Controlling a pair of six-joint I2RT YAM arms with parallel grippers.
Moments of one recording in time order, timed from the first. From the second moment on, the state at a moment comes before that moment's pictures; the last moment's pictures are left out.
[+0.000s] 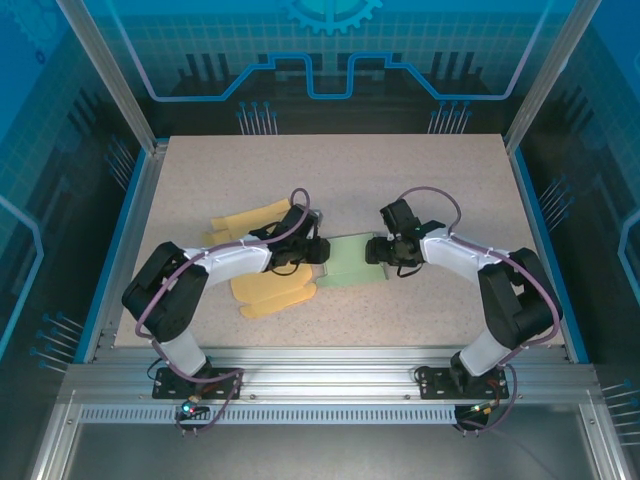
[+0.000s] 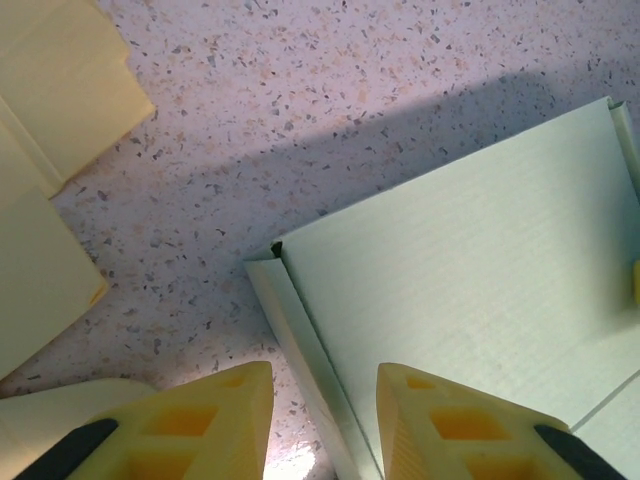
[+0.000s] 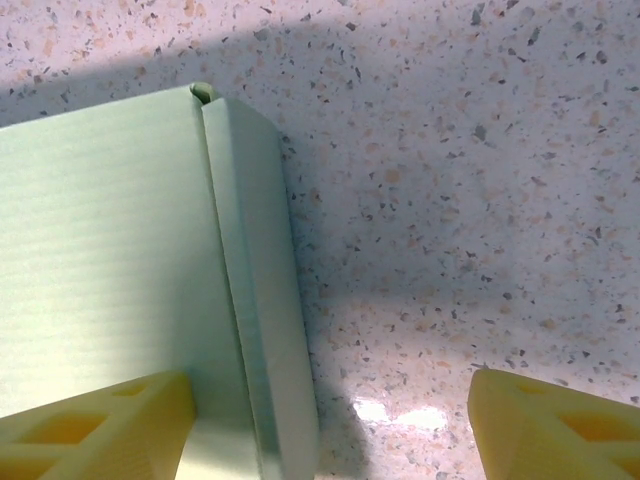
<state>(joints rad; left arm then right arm) -0.62 1.71 0.99 -0.18 0.06 -0.54 0.44 1.60 0.93 -0.49 0.00 0.48</state>
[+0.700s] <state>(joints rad) -0.55 1.76 1.01 -0.23 0.11 -0.61 0.35 1.47 0.82 -0.40 -0.26 0.54</state>
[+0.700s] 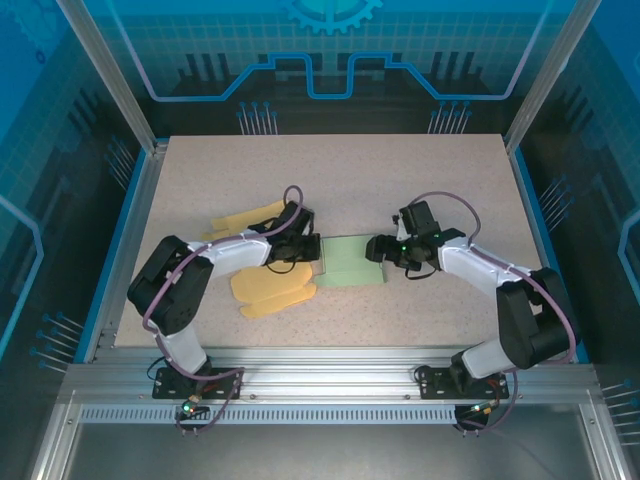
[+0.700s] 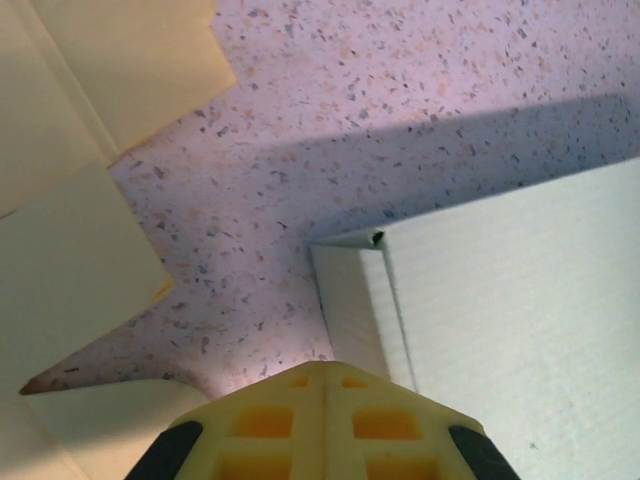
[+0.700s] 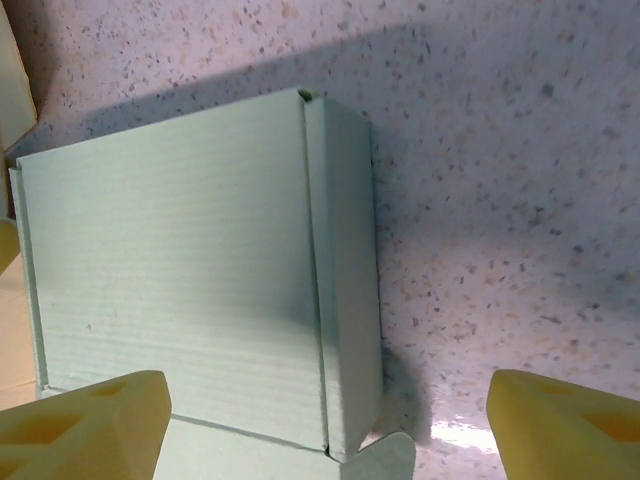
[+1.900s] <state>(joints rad) -0.54 1.77 1.01 -0.19 0.21 -0.69 0.29 1.57 0.72 -0.16 -0.40 0.65</state>
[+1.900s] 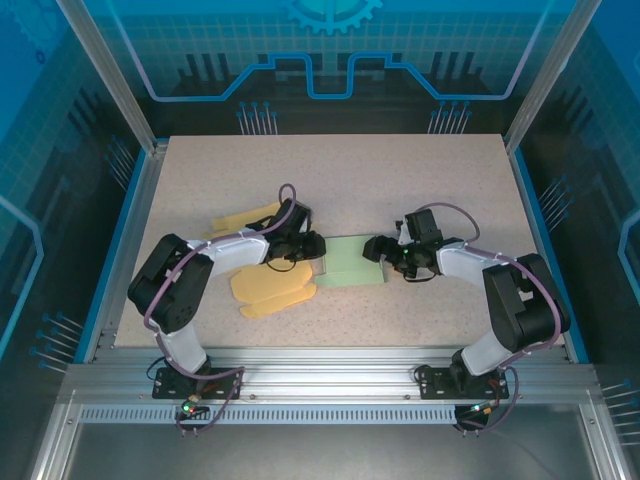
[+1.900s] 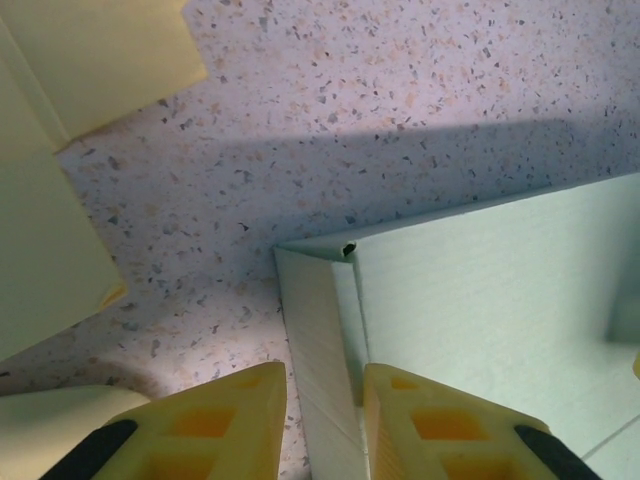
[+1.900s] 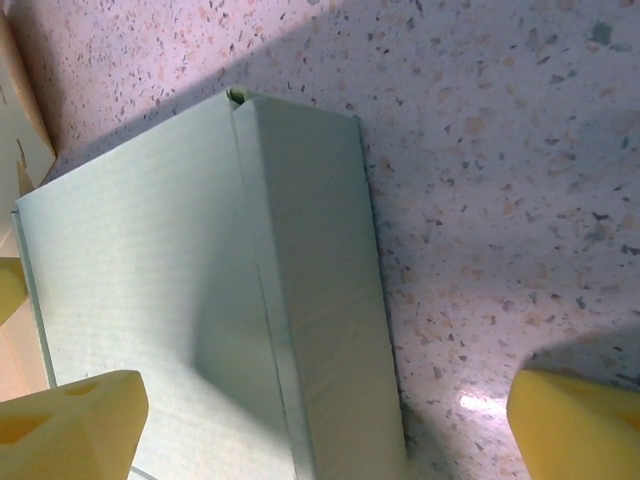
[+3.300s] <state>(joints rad) -0.46 1.83 1.00 -0.04 0.40 -0.77 0.26 1.66 0.76 -0.06 -0.52 0.79</state>
